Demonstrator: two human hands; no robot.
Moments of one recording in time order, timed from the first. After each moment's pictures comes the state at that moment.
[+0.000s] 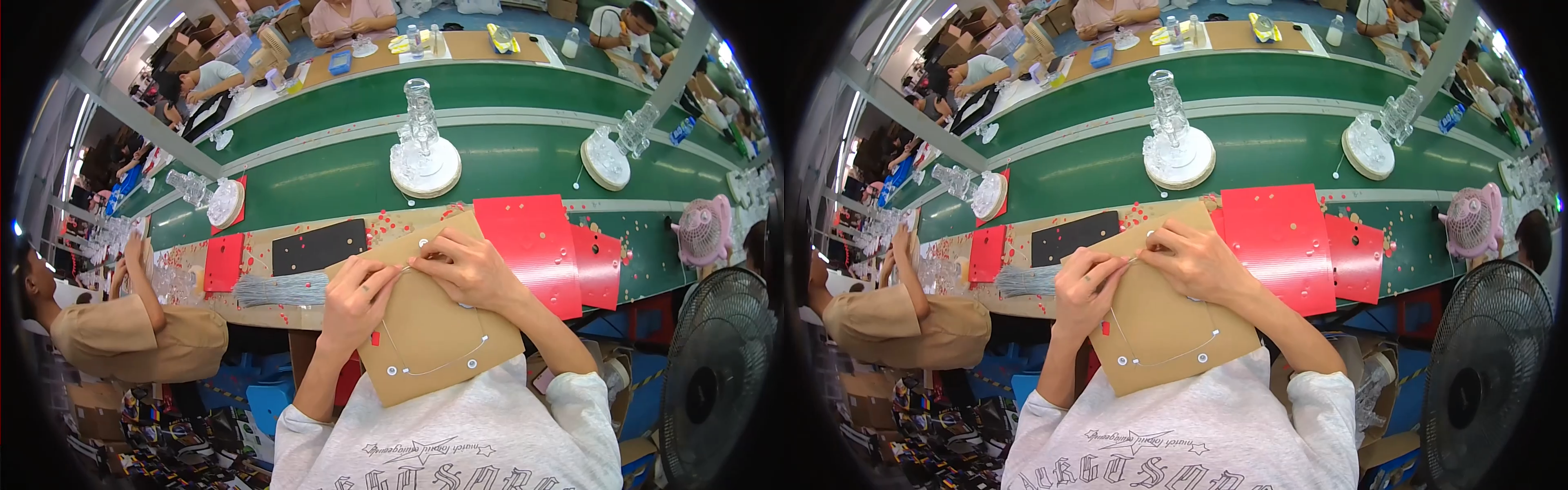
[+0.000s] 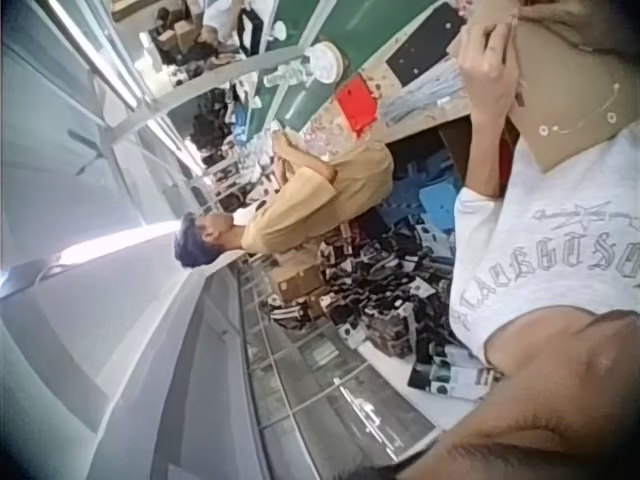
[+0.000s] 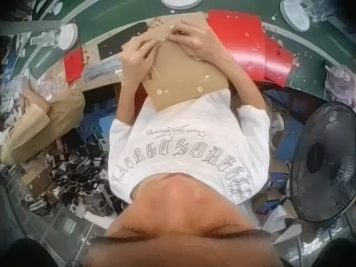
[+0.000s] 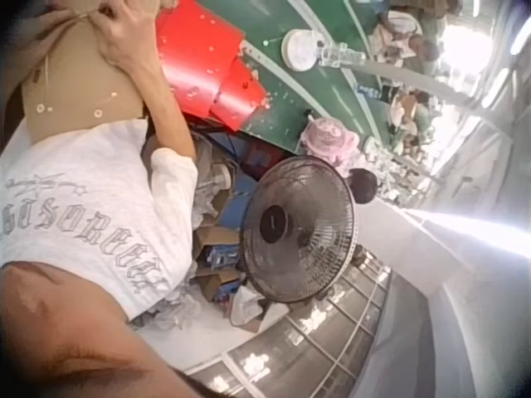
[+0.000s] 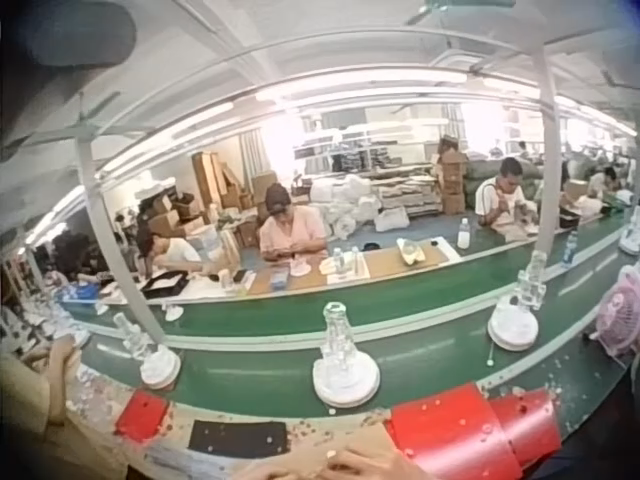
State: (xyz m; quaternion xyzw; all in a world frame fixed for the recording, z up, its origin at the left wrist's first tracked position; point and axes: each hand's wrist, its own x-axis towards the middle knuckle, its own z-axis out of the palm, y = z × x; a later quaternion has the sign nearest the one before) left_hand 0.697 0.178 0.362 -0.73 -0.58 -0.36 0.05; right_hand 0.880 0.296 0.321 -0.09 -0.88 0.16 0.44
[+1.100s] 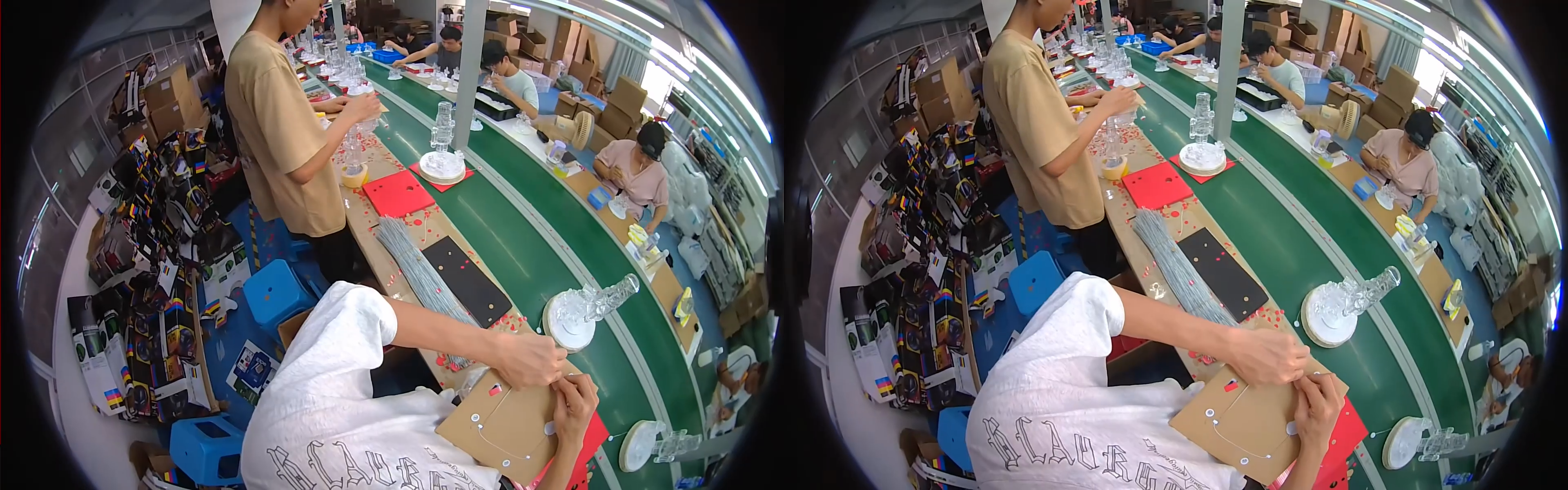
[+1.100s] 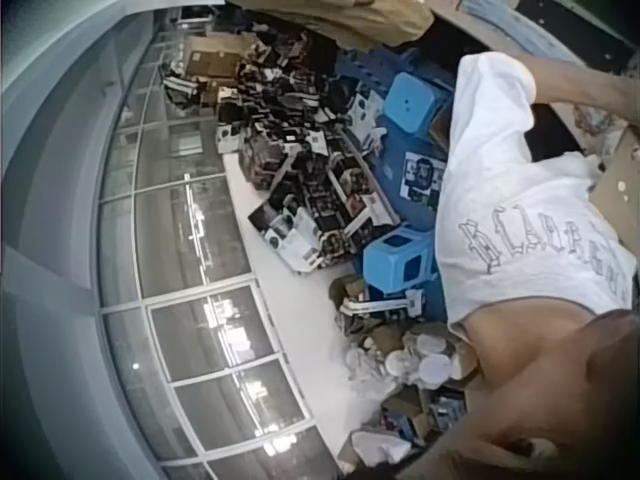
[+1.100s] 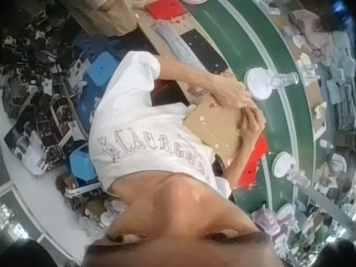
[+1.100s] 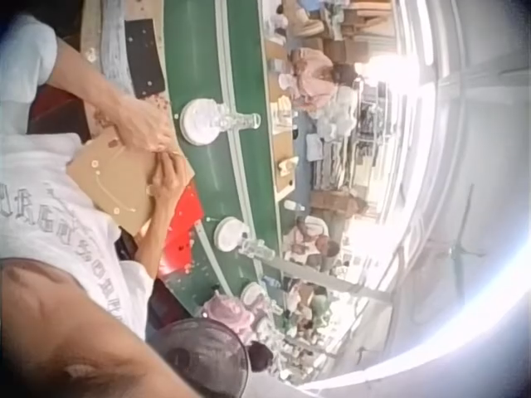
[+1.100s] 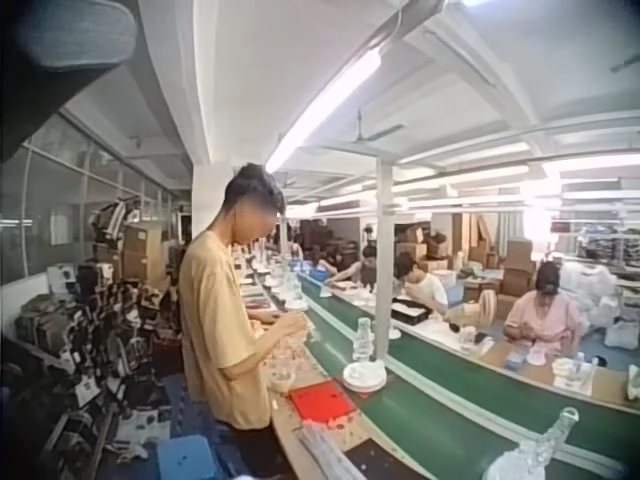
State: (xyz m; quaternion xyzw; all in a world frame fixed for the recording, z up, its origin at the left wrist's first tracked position) left_hand 0.680 0.202 0.356 -0.87 -0.46 -0.08 0.18; right_hand 0.866 0.295 0.349 -0.05 -0.90 0.19 0.38
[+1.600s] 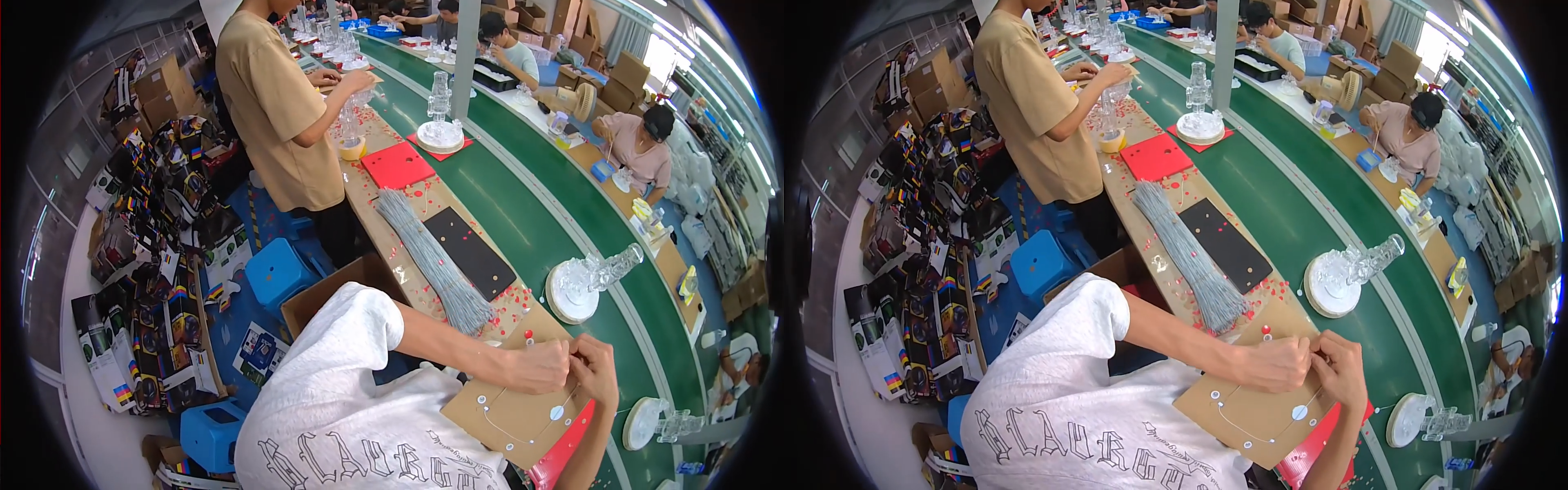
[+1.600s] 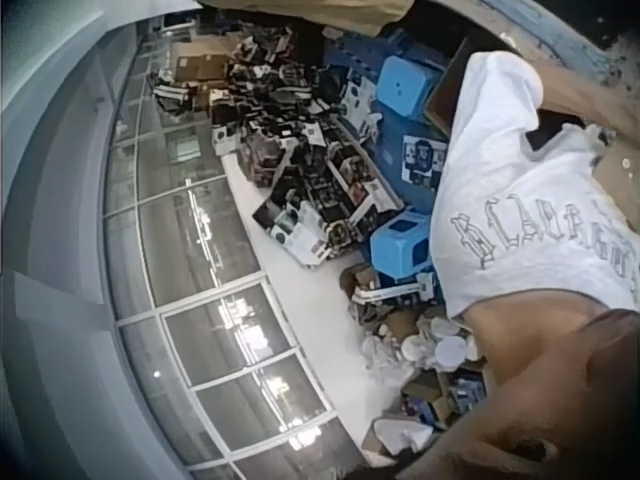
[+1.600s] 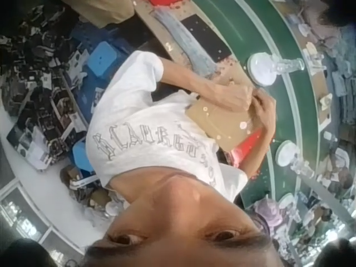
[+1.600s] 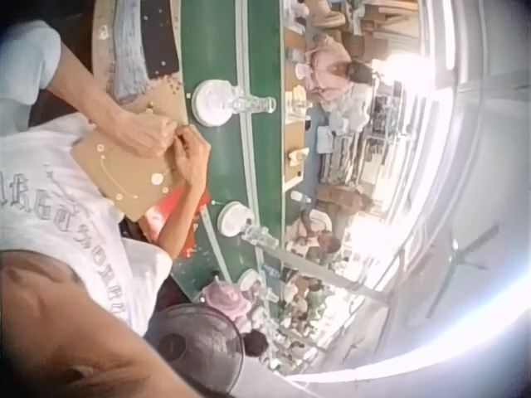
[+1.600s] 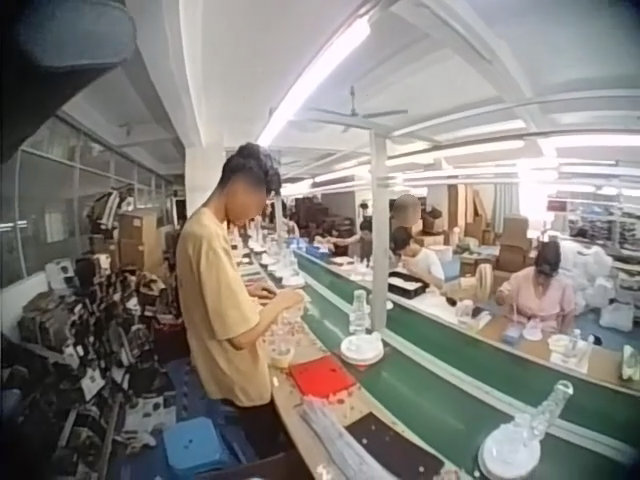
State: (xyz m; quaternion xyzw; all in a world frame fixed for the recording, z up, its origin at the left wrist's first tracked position) left_hand 0.743 0.190 0.335 -0.81 -0.54 -0.05 0.22; right_hand 0.851 0.334 0.385 -0.05 -0.92 0.37 0.13
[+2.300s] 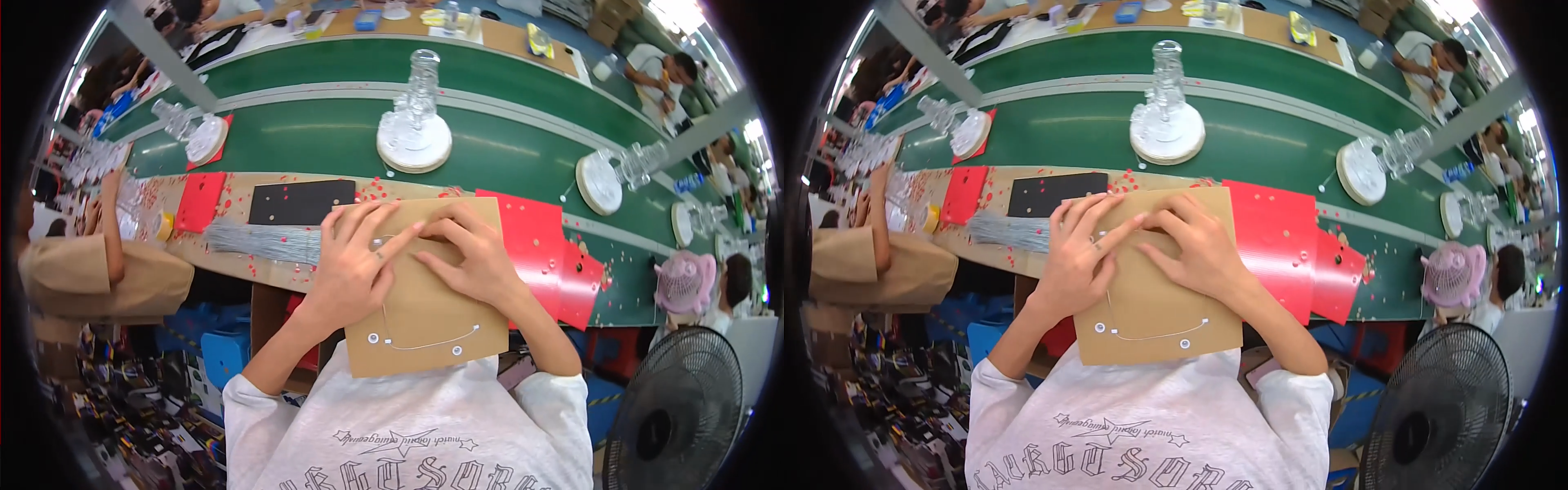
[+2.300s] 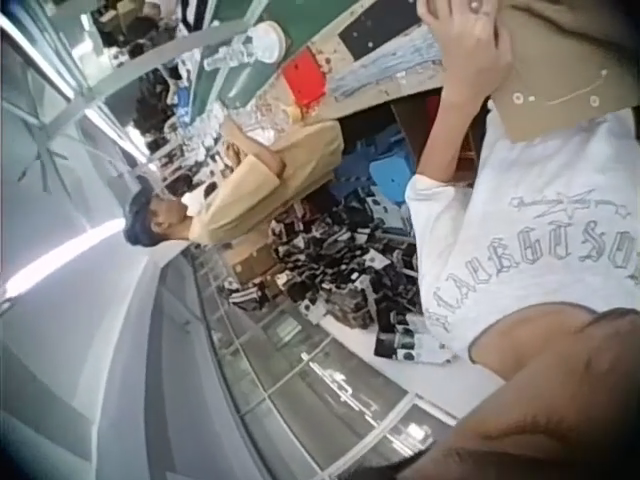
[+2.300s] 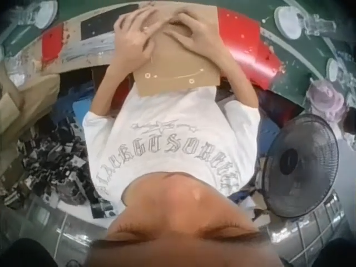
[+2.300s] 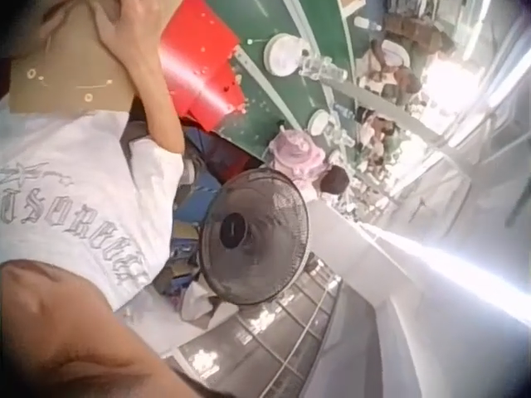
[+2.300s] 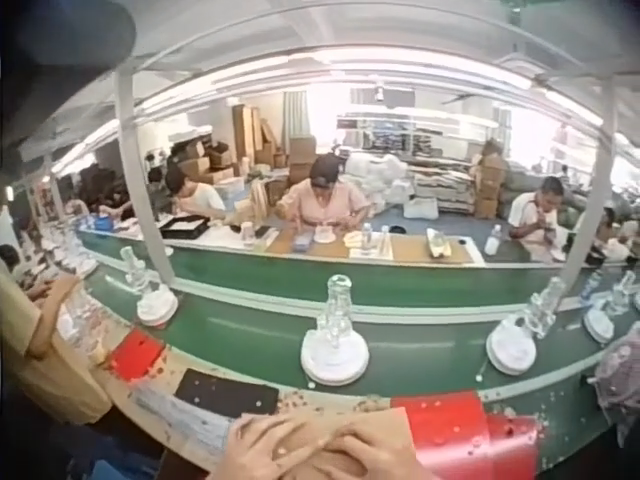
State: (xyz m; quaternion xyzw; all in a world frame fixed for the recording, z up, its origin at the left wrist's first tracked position) left_hand 0.710 0.168 0.380 -0.74 -0.62 -0.23 0.03; right_hand 0.887 0.289 0.346 -0.17 -0.85 0.33 0.37
